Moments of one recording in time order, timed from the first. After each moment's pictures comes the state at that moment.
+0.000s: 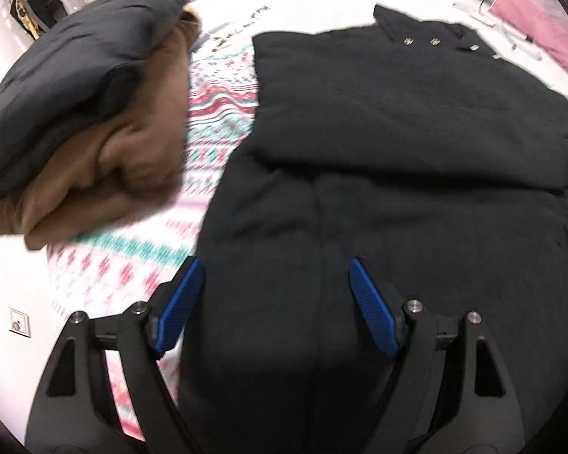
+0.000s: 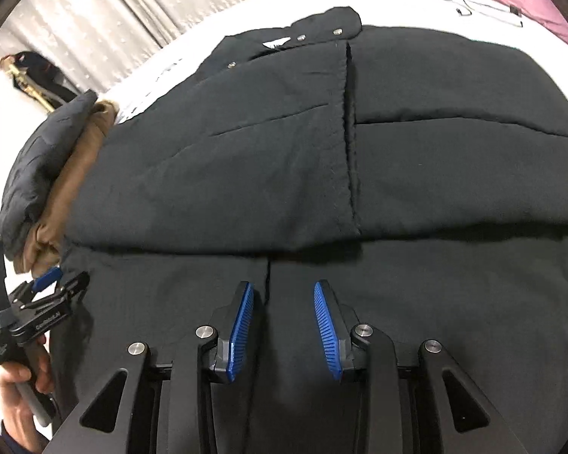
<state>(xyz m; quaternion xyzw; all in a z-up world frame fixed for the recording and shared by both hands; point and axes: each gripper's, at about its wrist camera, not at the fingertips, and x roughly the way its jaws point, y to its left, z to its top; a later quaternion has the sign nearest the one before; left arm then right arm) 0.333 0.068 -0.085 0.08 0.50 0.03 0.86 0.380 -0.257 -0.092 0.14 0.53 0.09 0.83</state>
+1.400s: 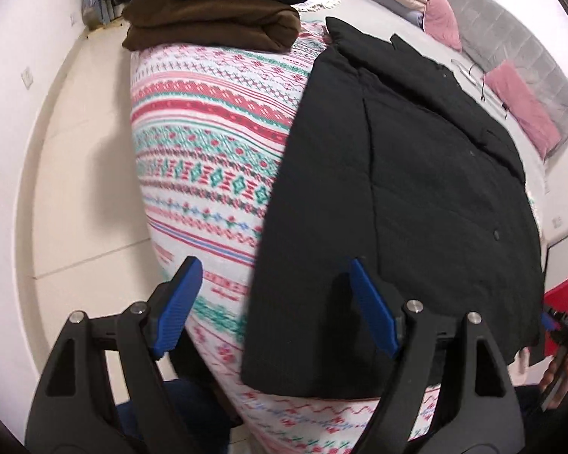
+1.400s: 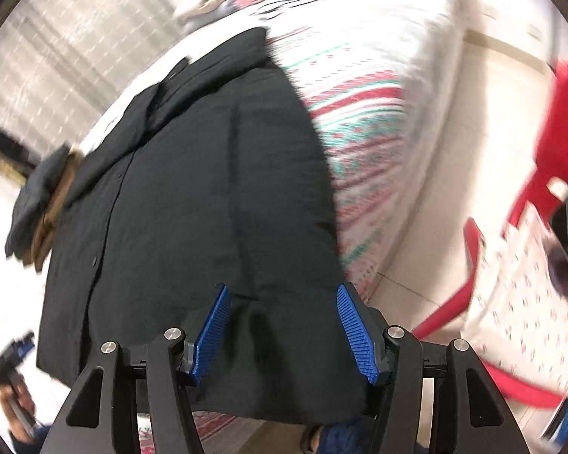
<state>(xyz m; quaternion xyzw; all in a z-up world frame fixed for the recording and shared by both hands) 0.090 0.166 -0.076 -0.13 0.50 0.02 0.86 0.055 -0.449 -0.095 0.27 0.48 -0.06 0.83</state>
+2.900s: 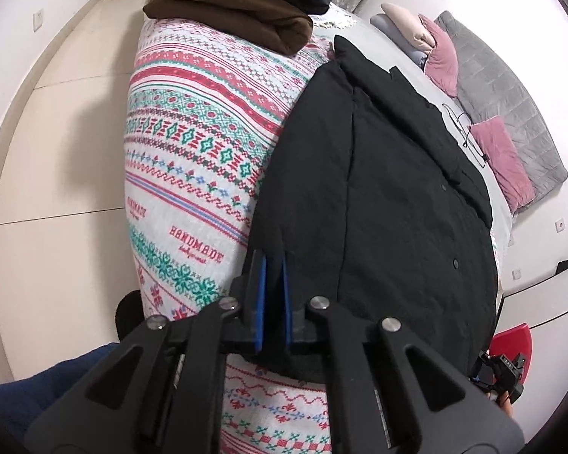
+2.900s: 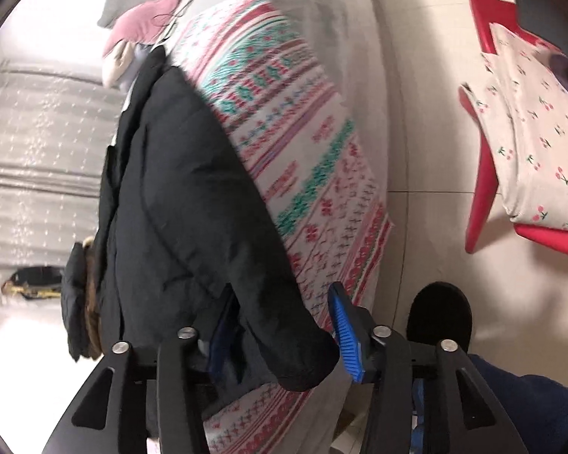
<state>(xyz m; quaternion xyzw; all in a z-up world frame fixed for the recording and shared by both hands) 0.067 0.164 -0.080 -0.23 0.47 0.01 0.85 0.018 -0.476 -0.169 0.50 0.47 -0.08 0.73</state>
